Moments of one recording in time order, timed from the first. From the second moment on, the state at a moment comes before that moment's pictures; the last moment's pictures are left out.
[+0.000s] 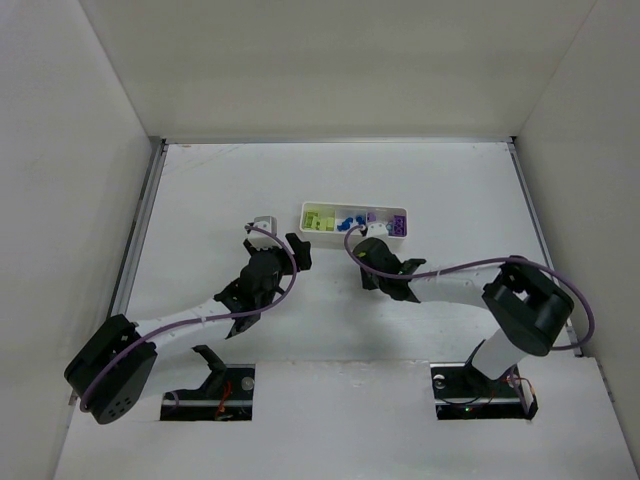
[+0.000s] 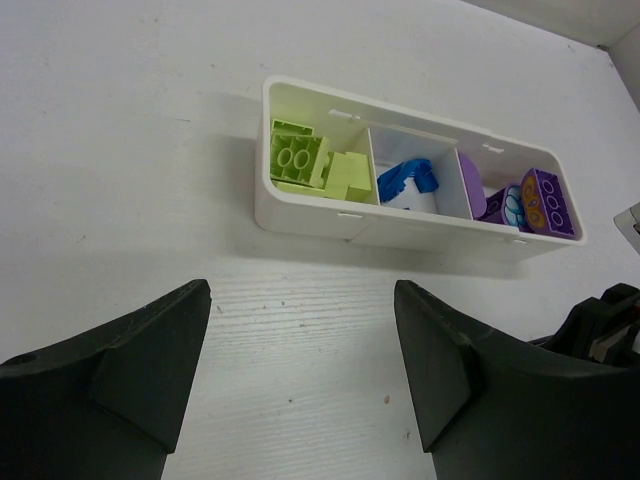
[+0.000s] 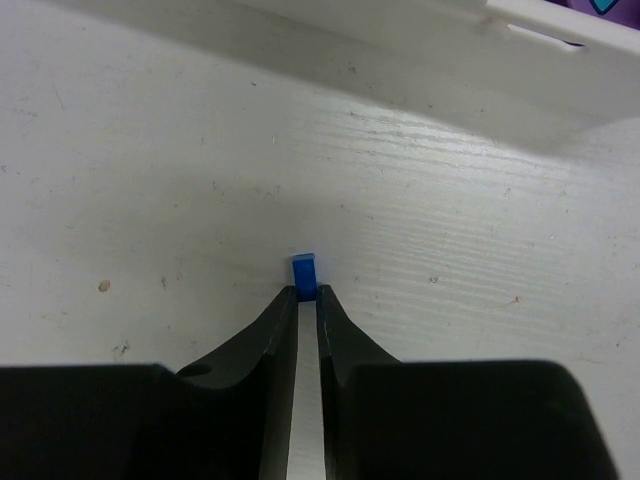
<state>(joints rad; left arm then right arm) -0.76 1.13 0.35 0.53 -0.49 -0.53 0.84 1.59 0.76 -0.05 0.40 0.49</state>
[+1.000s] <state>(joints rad) -0.74 1.09 0.34 0.53 -0.50 -0.53 0.68 1.70 1.14 -0.06 0.33 0.42</state>
